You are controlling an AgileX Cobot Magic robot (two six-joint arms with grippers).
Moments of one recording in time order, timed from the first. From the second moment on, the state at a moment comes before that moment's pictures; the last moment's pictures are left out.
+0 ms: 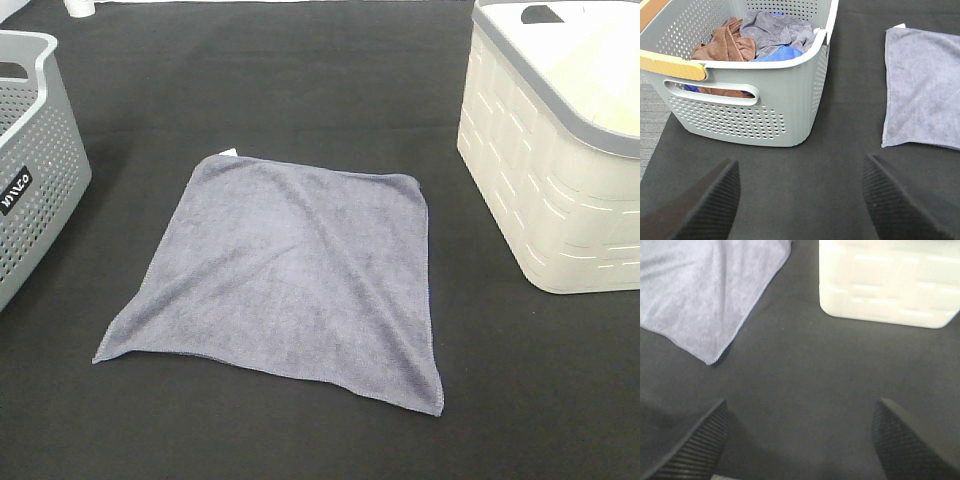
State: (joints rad) left arm 0.14 0.00 -0.52 0.01 1.09 0.02; right arm 0.18 0.00 -0.46 0.00 1.12 -0.03
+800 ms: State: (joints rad) left arm 0.14 0.00 -0.52 0.01 1.08 0.00; right arm 0.18 0.00 -0.46 0.00 1.11 -0.03
